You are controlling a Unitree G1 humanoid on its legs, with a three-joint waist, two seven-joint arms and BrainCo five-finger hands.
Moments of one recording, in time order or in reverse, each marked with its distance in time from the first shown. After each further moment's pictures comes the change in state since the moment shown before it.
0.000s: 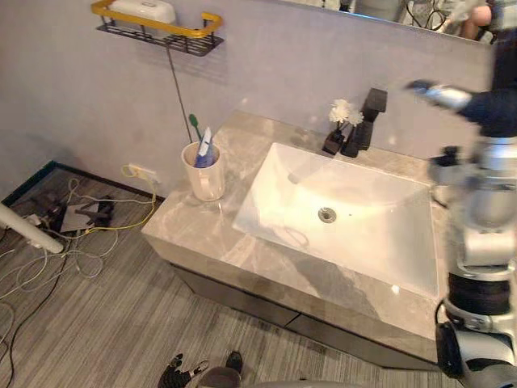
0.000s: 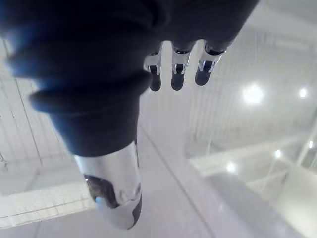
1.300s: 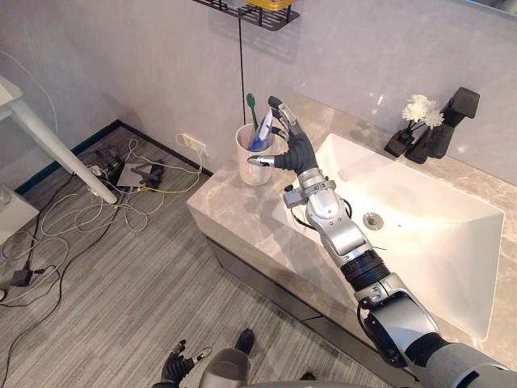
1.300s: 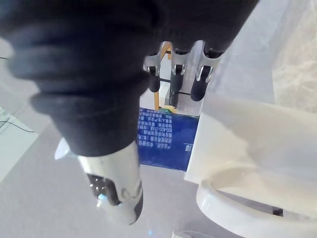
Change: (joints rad) left arm -0.002 -0.012 0.000 -0.080 -0.019 0.001 0.043; right arm -0.323 0.443 0.804 0.675 -0.077 0.171 -0.004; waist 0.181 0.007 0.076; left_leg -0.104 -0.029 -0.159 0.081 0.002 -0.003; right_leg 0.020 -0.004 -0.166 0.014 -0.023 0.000
